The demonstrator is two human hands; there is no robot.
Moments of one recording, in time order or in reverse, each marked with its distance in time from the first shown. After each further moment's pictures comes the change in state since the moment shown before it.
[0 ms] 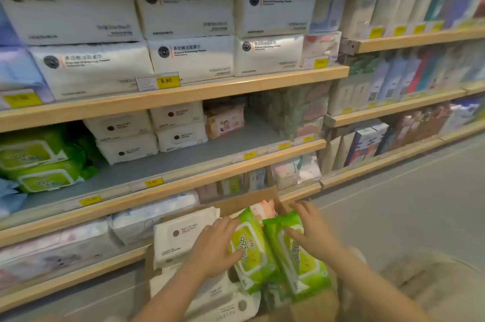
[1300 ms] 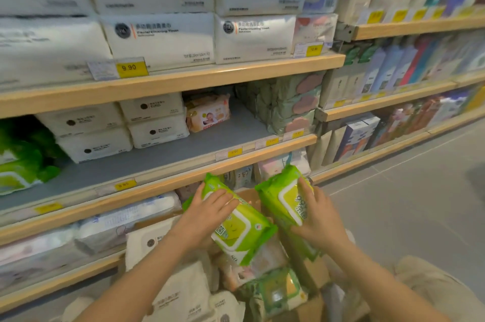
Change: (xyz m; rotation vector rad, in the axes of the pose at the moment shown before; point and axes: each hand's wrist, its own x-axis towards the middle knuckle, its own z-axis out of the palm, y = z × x) left_hand 0.085 -0.021 -0.016 0.544 0.117 0.339; right_hand 0.037 0.051 -0.013 -0.140 0.043 0.212
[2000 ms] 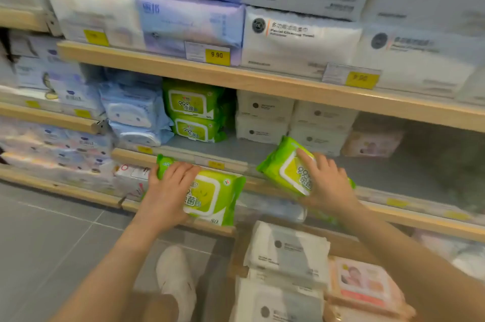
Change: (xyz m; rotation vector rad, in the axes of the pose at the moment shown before) left_hand -0.295 -0.147 -0.029 0.044 -0.007 -0.979; right_hand 0.117 -0.315 0.056 -0.279 -0.028 -0.769
